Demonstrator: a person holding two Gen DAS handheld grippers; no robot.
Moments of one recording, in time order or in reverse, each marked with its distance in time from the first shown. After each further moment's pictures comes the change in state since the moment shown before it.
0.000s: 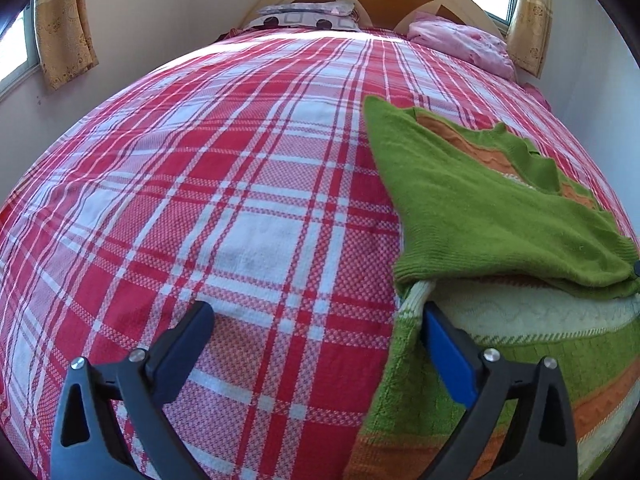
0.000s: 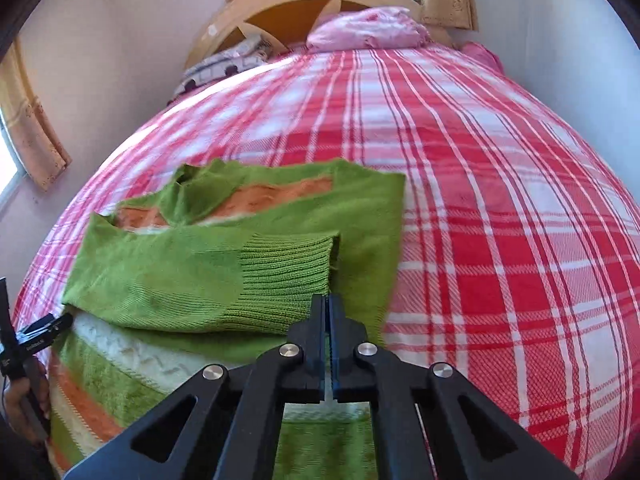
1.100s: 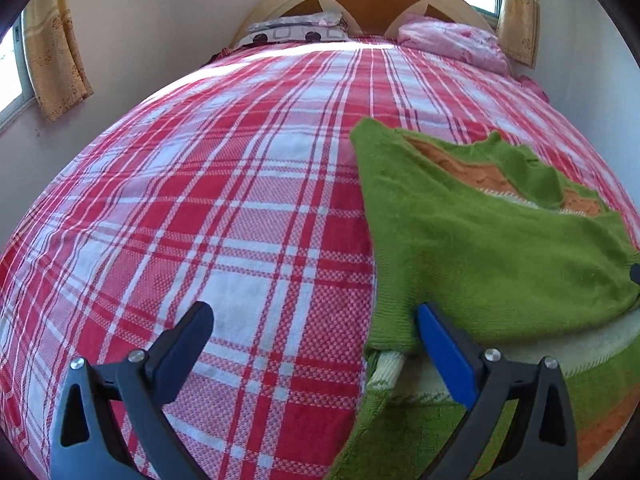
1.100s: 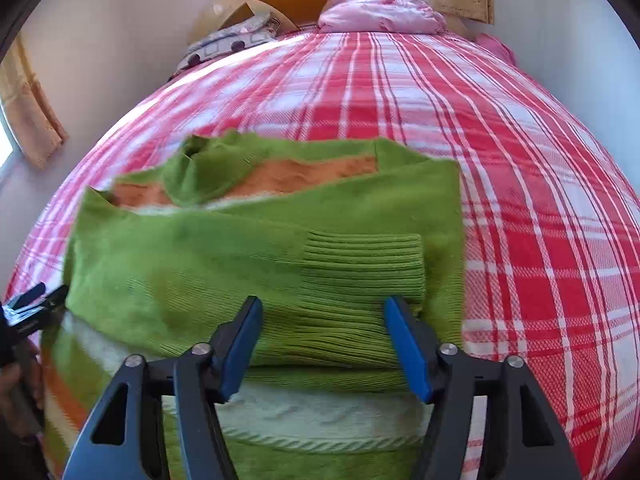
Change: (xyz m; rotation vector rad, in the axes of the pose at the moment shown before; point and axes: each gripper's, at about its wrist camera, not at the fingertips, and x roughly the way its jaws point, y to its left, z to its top) left arm 0.011 -0.027 0.026 0.074 -0.024 0.039; right arm 0.031 0.043 0.004 -0.063 0.041 -0.016
